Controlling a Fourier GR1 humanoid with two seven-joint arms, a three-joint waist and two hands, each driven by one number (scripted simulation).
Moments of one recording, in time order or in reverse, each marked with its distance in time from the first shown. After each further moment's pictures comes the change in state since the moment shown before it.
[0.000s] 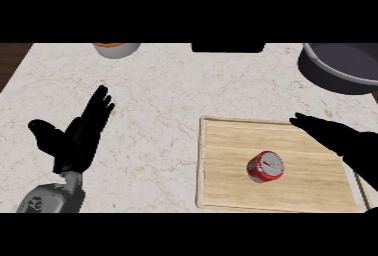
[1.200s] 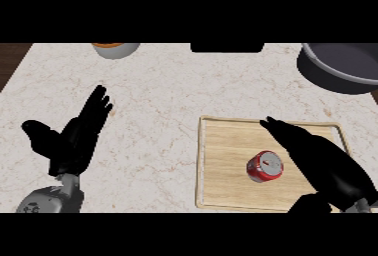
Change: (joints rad) left arm 0.019 -0.062 0.060 -0.061 -0.076 -0.060 0.069; right arm 0.033 0.408 0.082 0.109 0.407 0.092 0.084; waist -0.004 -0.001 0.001
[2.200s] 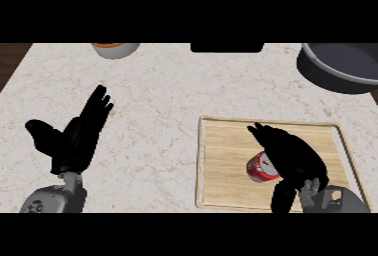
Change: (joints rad) left arm -0.004 -0.051 0.049 0.025 -0.045 -0.049 -0.015; right arm -0.001 0.153 0.046 0.220 0.273 0.108 -0.081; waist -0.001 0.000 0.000
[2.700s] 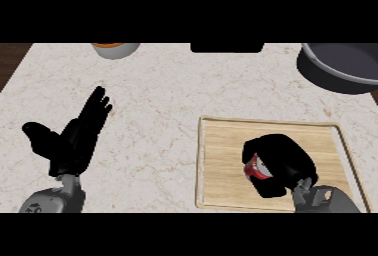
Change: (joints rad) left arm 0.015 -0.011 0.012 -0.020 -0.011 -0.021 0.010; right arm 0.017 0.041 0.002 0.054 0.084 -0.075 -0.200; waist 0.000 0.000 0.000
